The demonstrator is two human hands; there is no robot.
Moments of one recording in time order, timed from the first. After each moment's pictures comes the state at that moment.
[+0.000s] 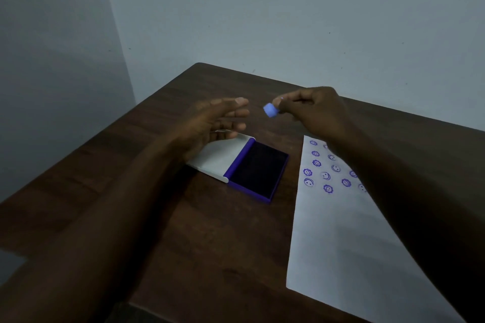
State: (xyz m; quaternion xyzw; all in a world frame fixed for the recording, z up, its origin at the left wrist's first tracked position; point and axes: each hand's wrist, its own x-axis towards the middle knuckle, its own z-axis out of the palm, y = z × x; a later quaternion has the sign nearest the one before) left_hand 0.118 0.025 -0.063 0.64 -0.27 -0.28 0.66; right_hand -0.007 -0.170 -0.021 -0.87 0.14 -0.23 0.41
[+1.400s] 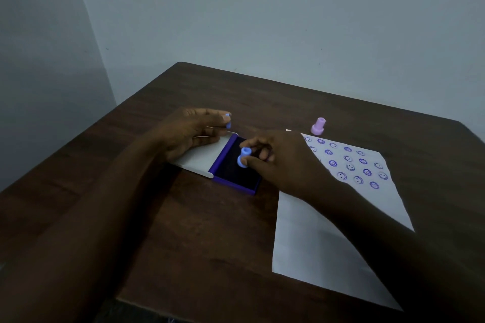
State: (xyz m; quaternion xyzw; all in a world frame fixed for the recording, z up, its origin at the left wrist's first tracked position) left_hand 0.119 0.024 -0.071 0.63 -0.25 -0.34 0.65; right_hand -0.057 -0.116 -0.059 -0.95 0.11 -0.16 0.24
